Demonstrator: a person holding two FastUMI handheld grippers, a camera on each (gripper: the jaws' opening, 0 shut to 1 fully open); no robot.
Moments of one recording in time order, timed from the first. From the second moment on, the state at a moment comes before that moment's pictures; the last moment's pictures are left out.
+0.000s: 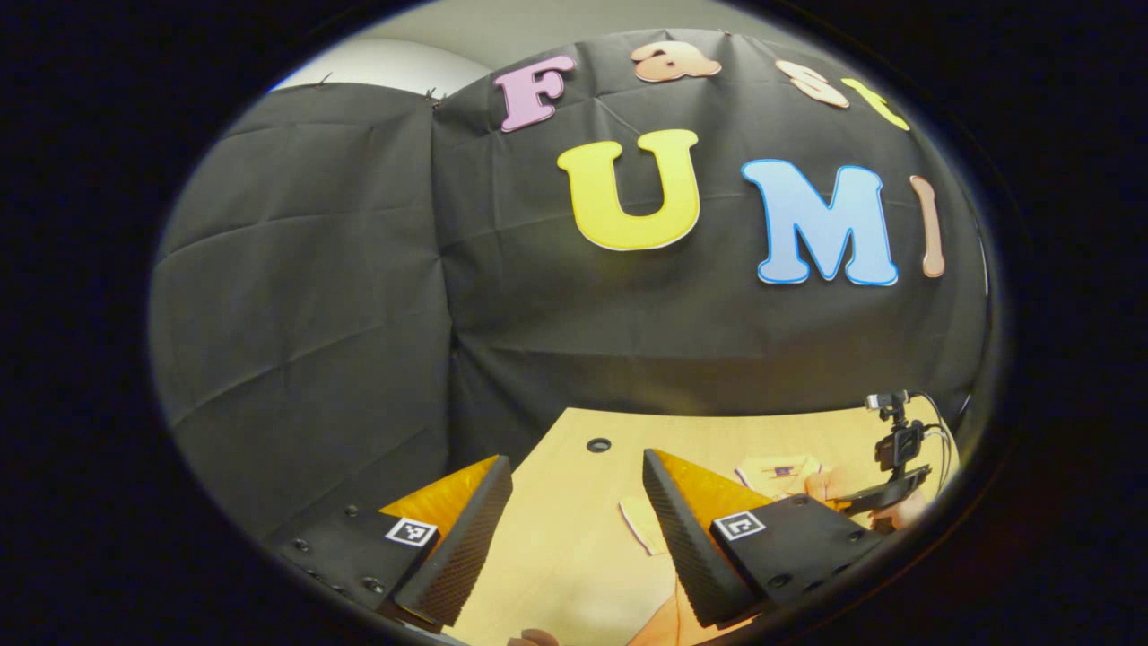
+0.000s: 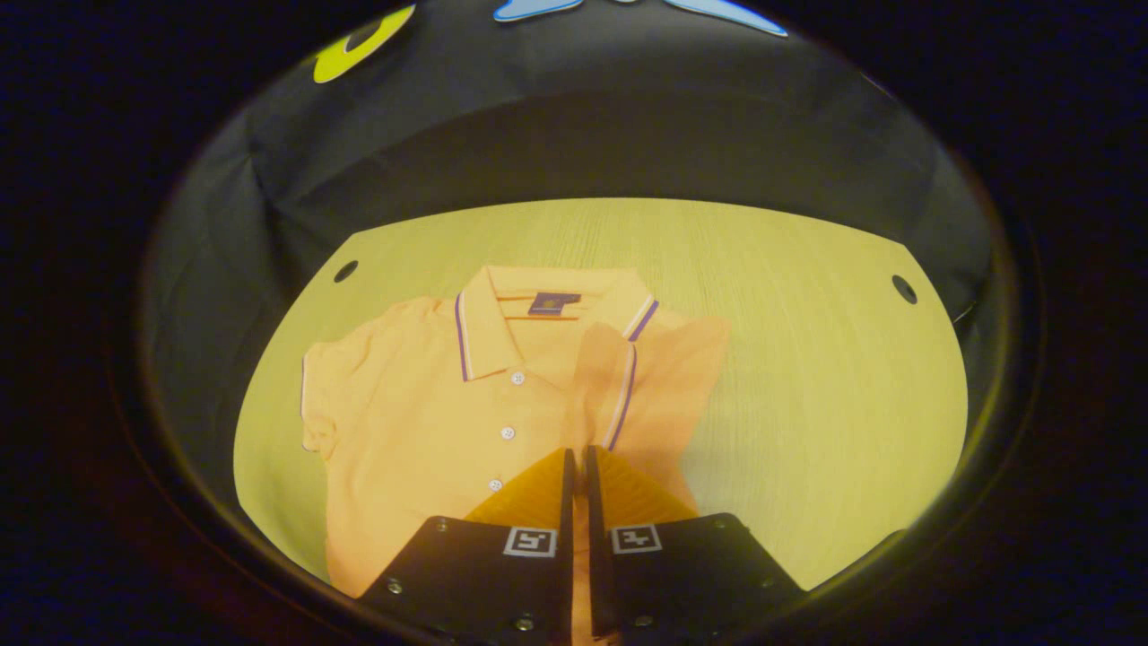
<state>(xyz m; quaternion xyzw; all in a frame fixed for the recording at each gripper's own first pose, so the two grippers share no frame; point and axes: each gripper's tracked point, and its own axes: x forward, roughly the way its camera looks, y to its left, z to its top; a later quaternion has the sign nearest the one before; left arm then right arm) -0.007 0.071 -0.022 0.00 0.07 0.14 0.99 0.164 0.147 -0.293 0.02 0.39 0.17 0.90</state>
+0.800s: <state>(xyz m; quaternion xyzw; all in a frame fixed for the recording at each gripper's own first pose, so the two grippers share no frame) 0.068 0.039 -0.132 -0.02 0.16 0.06 0.98 0.134 0.127 -0.207 0.07 0.32 0.16 0.93</state>
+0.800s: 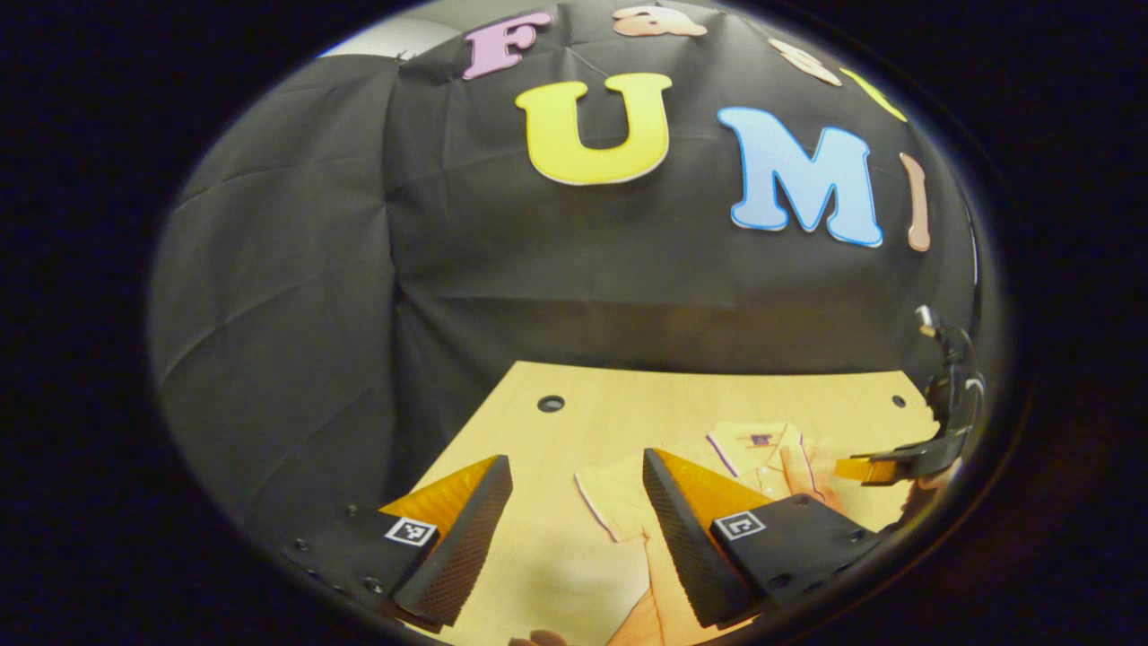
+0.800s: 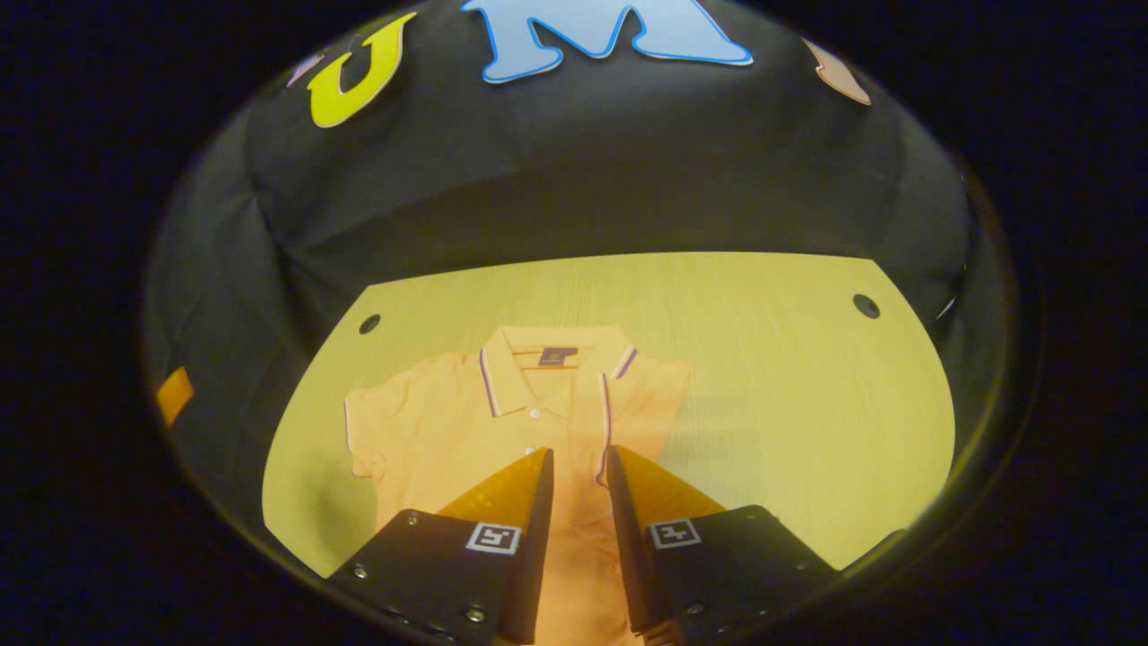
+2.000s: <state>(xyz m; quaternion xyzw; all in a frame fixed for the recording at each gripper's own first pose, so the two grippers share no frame) 0.175 -0.004 -0.362 -0.03 0.36 0.03 0.93 -0.004 0.033 -0.106 0.14 0.23 0.07 0.96</state>
